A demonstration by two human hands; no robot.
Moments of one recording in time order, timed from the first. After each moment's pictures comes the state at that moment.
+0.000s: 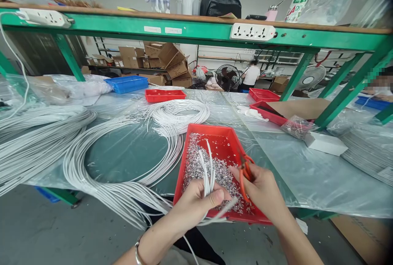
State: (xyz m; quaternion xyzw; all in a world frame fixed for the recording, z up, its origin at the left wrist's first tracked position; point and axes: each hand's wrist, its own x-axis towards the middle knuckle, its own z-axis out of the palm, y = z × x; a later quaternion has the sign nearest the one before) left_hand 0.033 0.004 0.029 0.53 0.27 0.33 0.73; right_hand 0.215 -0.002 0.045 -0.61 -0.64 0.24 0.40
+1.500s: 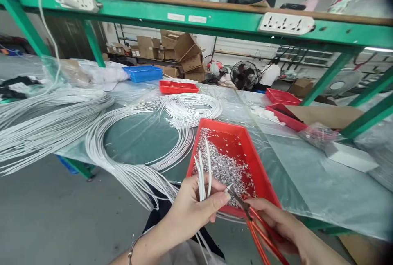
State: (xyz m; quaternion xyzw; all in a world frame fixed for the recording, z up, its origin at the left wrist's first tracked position) left_hand 0.013 -0.023 0.040 0.50 0.30 0.40 0.71; right_hand 0.208 -0.074 0.062 -0.60 -0.67 0.35 0.25
